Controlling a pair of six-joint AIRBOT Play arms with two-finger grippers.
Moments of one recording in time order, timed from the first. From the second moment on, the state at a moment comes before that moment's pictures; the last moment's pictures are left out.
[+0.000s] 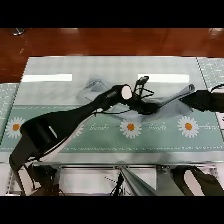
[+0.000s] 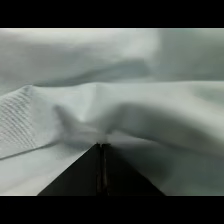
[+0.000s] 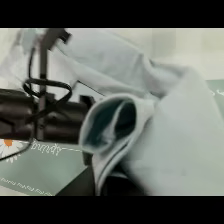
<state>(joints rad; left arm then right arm) -0.86 -1.96 1.68 0.80 -0.82 -1.59 -0.31 -0.75 0.92 -0.86 1.39 1.39</state>
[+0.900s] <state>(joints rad) -0.15 -0.85 1.14 1.20 -1.12 -1.61 0.27 -1.32 1.45 -0.84 1.18 1.43</state>
